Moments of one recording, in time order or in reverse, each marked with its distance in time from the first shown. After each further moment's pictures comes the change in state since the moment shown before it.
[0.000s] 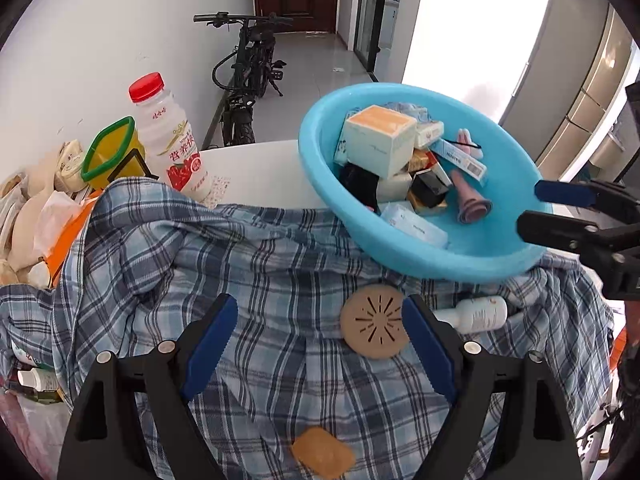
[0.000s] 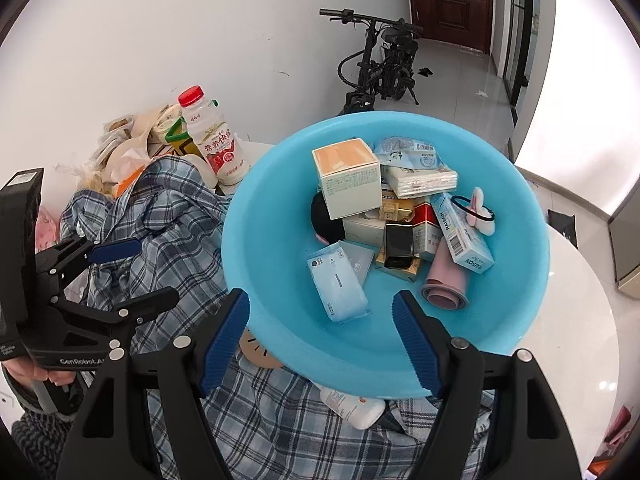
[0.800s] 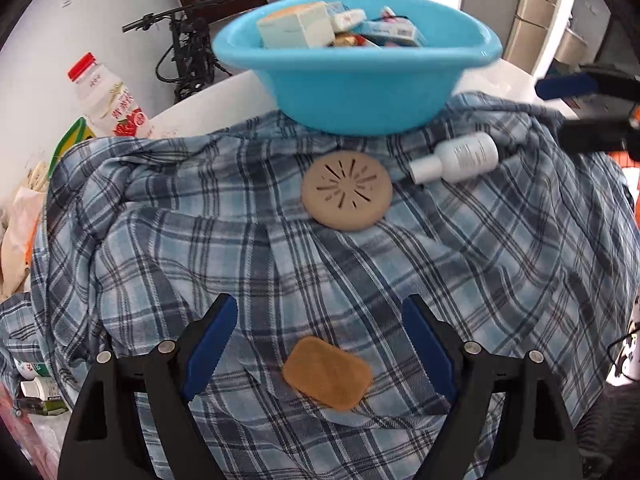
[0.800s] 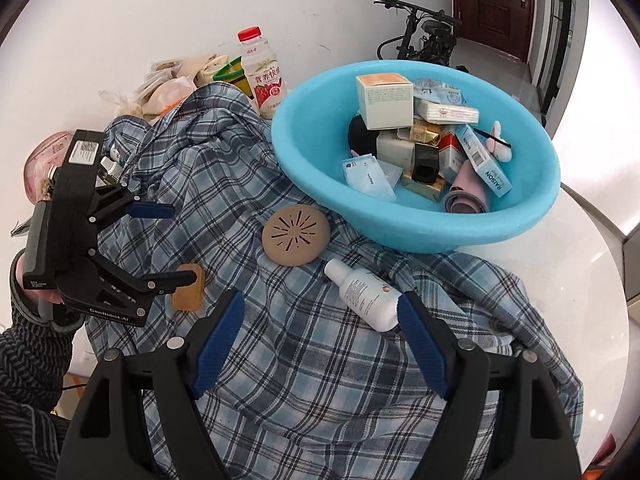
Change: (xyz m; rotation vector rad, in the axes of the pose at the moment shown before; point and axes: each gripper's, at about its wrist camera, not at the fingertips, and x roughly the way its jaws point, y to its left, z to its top) left arm 0.024 -0.032 -0.101 0.298 0.124 -0.015; right arm -0.009 0.002 -0.093 -0.095 0.060 0.091
